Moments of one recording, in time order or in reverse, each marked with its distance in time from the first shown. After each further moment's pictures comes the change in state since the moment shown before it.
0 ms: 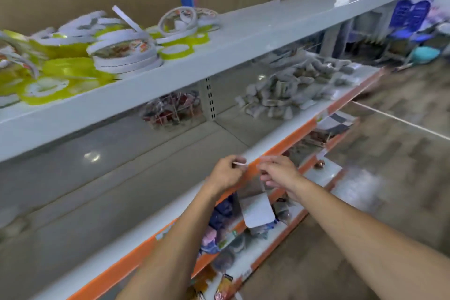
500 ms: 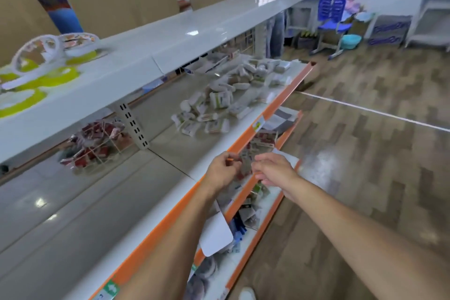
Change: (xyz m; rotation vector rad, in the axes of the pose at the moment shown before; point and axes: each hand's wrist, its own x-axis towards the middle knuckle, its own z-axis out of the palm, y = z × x) left_hand 0.095 0.085 0.141 0.000 -0.109 0.124; right_hand 0.056 0.019 -0.163 0.157 0.141 0.019
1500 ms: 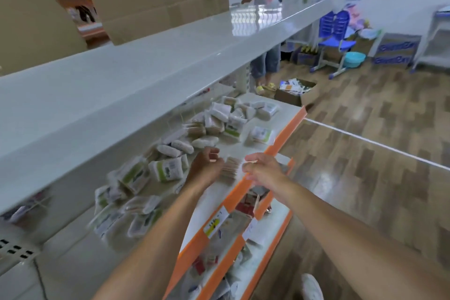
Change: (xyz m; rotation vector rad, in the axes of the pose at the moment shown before) left_hand 0.356 0.113 0.087 0.137 0.216 0.012; right_hand 0.350 -0.115 -0.139 -0.006 -0.062 -0.062
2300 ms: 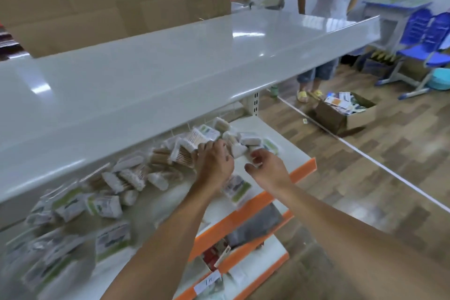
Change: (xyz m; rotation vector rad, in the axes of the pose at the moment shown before) left_hand 0.175 0.104 0.138 0.676 0.363 -0.007; right_hand 0.235 -0.065 -0.128 -0.623 -0.100 -0.379
